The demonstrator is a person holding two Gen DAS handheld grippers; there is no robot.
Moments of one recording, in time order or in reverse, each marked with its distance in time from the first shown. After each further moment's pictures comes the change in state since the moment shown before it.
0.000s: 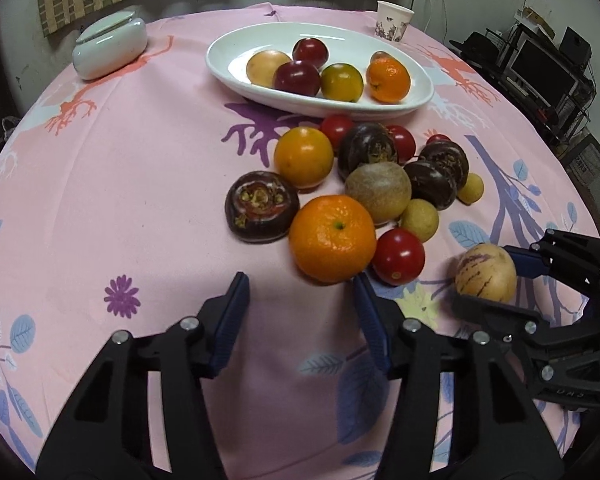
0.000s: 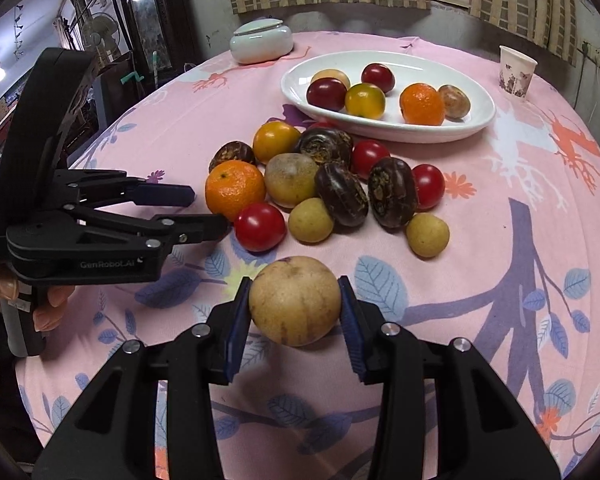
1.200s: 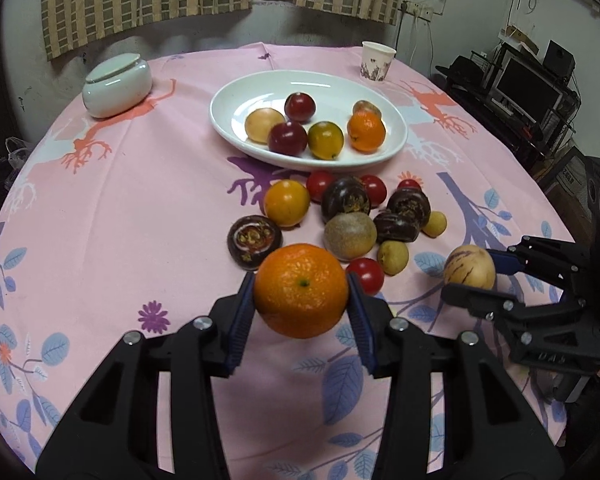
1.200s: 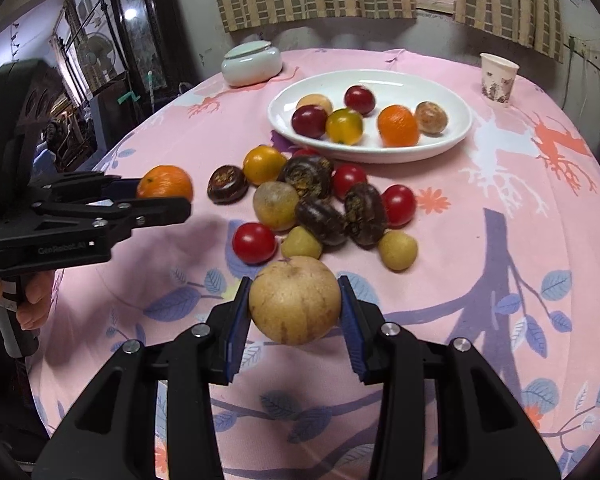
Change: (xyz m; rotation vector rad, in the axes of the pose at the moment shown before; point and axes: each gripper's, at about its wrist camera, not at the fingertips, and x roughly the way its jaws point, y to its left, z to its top) left arm -0.051 0.000 0.009 0.007 -0.116 -0.021; right arm -0.030 -0.017 0.007 0.056 -0.065 -0.008
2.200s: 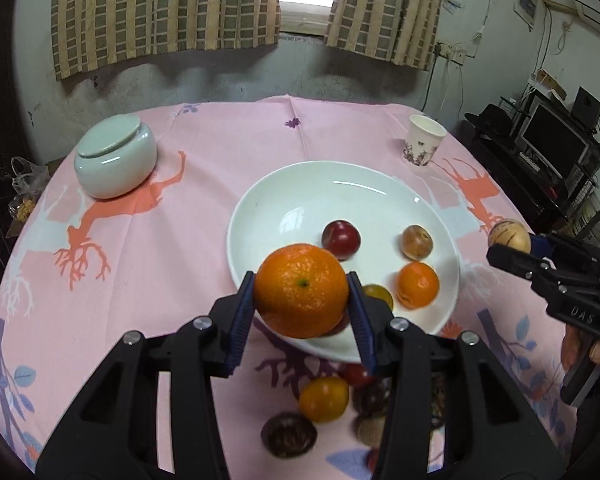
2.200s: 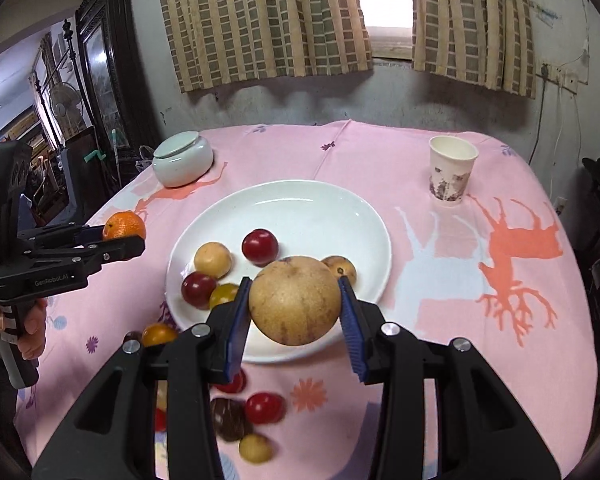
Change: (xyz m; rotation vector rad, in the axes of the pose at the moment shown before) left arm 0.055 0.031 0.140 -0.075 -0.084 0.043; right arm 0.024 -0.099 0.145 0.044 -0.135 -0.060
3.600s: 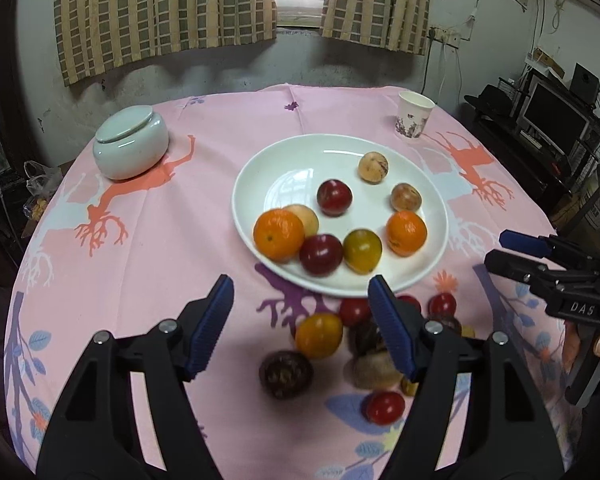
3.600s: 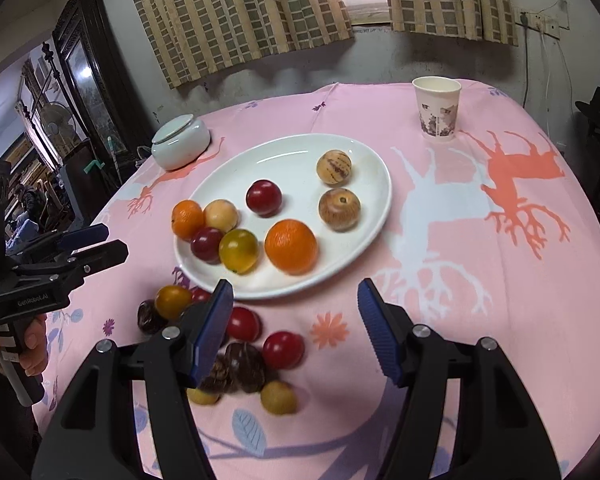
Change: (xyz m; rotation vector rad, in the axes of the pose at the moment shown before) left arm -0.044 -0.016 -0.050 0.056 0.010 0.050; right arm -0.035 0.003 -0.060 0.123 0.040 0.026
